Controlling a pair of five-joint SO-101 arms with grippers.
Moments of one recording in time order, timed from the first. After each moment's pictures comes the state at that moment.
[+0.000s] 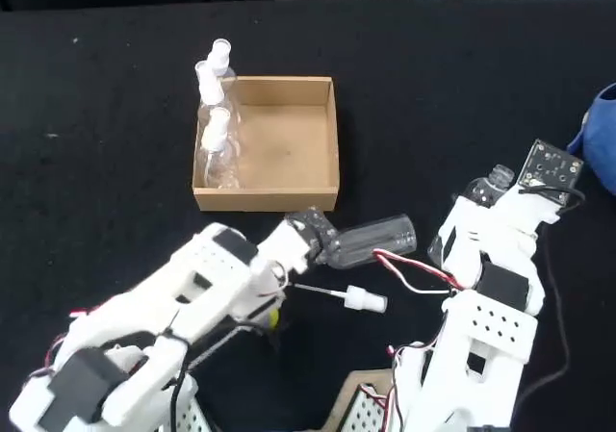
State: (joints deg) left arm 30.2 -19.1 53.1 59.0 -19.1; right arm 24.8 -57.2 66.9 45.2 -6.3
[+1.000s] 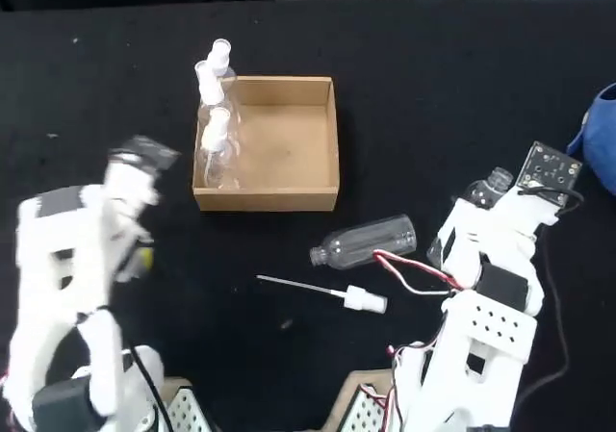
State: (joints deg) left arm -25.8 -27.7 43.9 70.5 -43.4; right arm 25.0 -57.2 67.6 45.2 -6.3
